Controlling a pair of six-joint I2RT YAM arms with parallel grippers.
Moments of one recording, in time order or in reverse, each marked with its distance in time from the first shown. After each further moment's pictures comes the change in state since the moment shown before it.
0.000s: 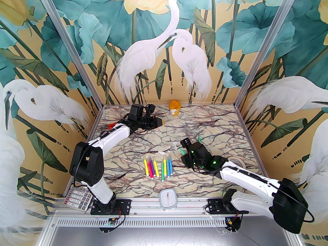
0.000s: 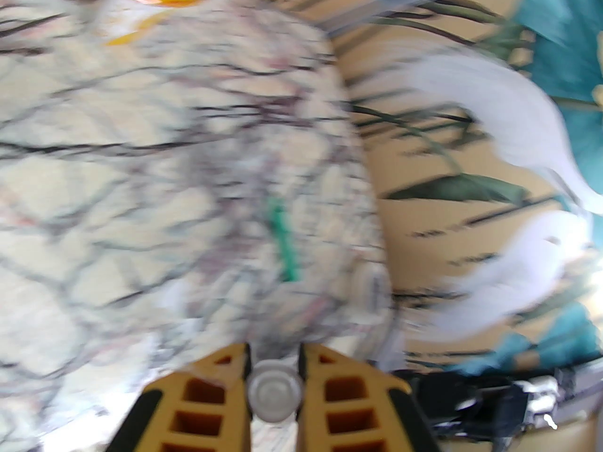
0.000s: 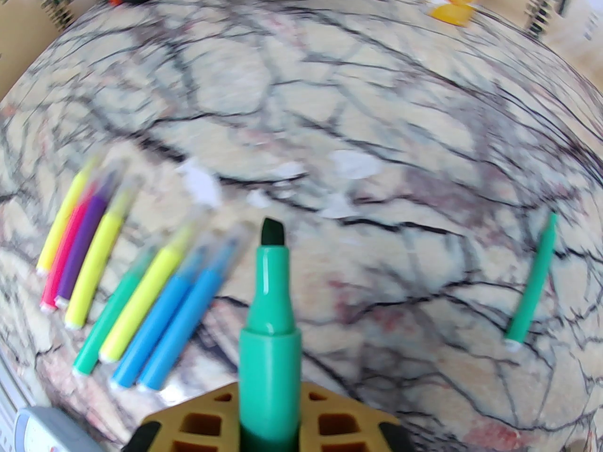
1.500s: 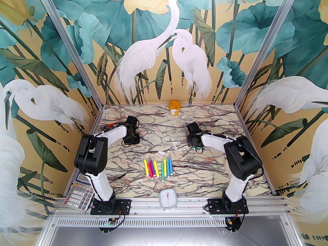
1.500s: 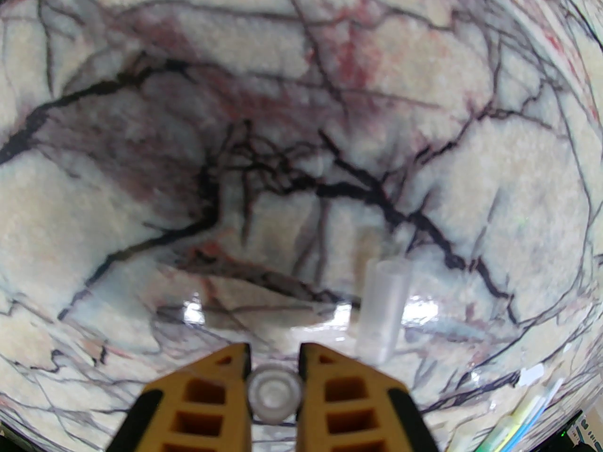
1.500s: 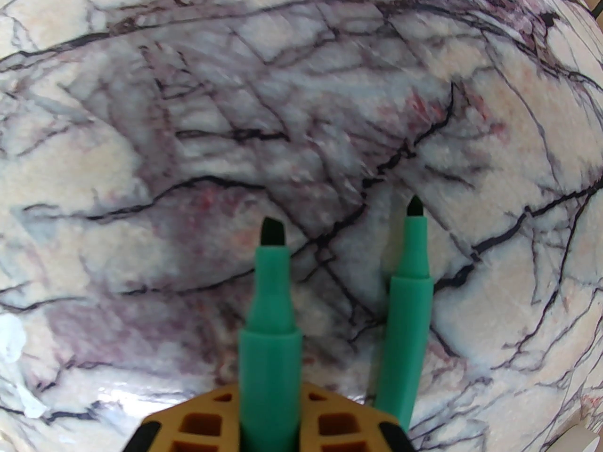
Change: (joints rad) left arm 0.150 0.149 -0.102 -0.356 -0.602 0.258; right arm -0.272 0.686 0.441 -0.136 0.184 0.187
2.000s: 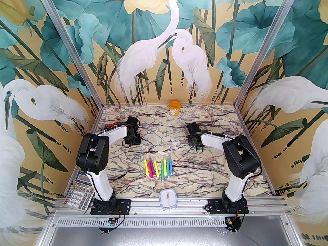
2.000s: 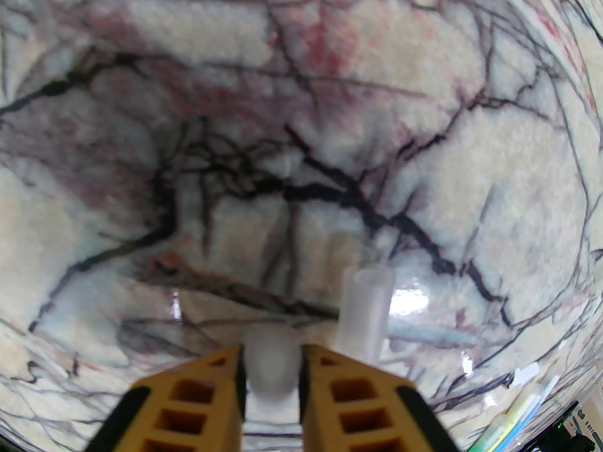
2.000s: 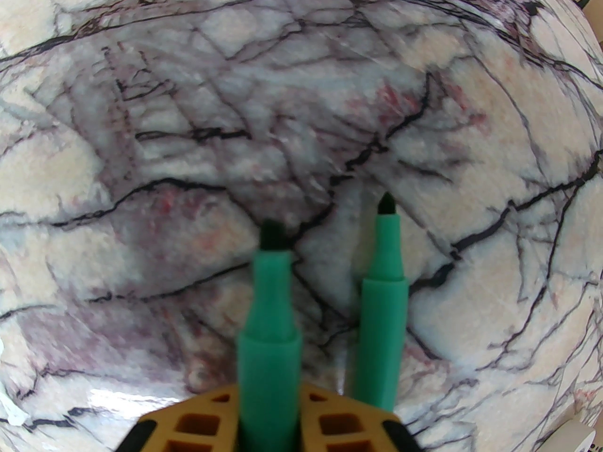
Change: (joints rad) left arm 0.000 0.027 0.003 0.015 0.050 0.004; right arm -0.006 0.011 0.011 -0.021 0.046 0.011
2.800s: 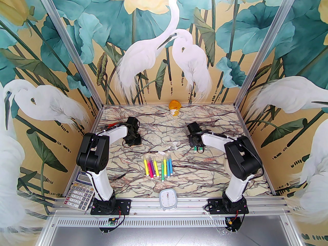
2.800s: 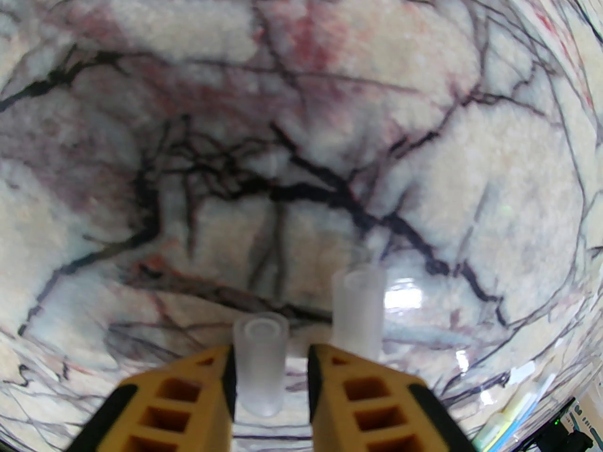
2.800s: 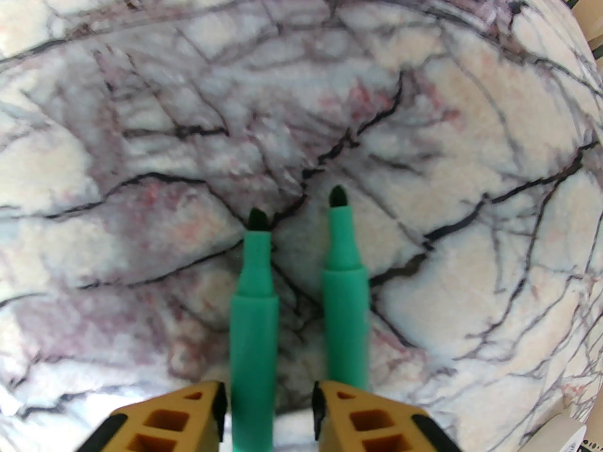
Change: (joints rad) left arm 0.002 -0.003 0.001 0.002 0.033 -0.001; right arm 0.005 -0.074 0.003 -0.048 0.018 -0.018
